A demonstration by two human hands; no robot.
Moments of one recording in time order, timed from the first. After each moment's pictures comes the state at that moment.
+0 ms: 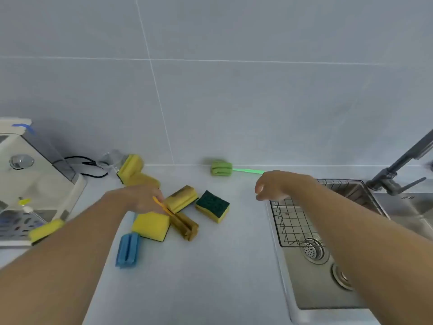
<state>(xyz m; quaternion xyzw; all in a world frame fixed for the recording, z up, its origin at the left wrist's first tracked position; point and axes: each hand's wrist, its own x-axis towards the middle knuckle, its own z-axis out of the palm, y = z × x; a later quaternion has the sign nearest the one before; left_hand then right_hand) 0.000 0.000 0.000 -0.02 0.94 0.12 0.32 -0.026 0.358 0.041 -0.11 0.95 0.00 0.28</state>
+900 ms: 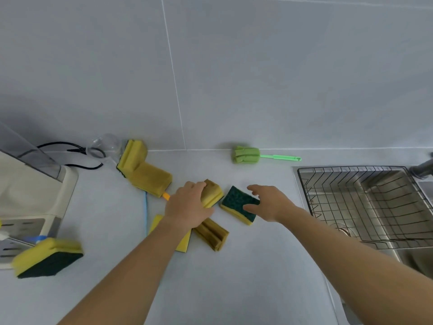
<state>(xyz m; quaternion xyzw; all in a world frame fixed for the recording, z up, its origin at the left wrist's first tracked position) -0.040 0.025 -0.106 0.03 0.97 0.18 0.17 -0.059 0.263 -0.104 -0.01 0.94 -0.20 0.27</state>
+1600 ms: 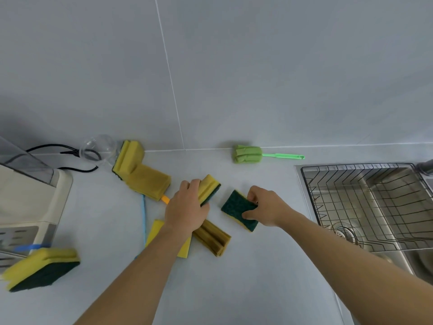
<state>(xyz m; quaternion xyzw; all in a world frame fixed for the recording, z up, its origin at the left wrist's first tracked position) -0.048 0.025 -0.126 -0.02 0.97 0.23 0.10 -0.064 0.253 -0.119 0.02 0.91 -0.27 0.31</state>
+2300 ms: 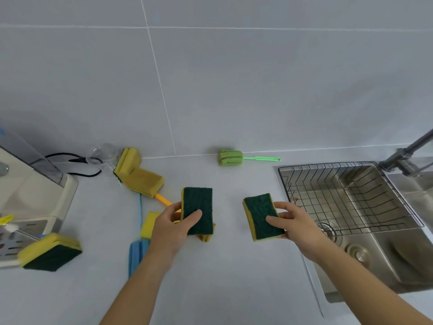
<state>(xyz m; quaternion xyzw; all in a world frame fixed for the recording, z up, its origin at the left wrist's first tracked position) 0.056 0.033 -0.072 -0.21 0.68 0.69 0.10 0.051 0.333 -0.074 0.20 0.71 -0.65 0.20</state>
